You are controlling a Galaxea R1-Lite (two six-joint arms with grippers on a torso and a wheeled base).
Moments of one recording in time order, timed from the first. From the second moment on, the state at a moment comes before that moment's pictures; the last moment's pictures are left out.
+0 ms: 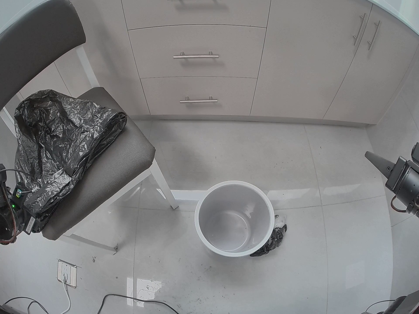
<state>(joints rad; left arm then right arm) 0.23 1.31 -0.41 -0.39 0.39 0.77 0.23 1.16 -0.40 -0.75 0.11 0.47</state>
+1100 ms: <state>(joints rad) 0.23 1.42 -0.41 -0.42 0.11 0.44 0.24 1.17 -0.39 -0.80 0.11 0.46</state>
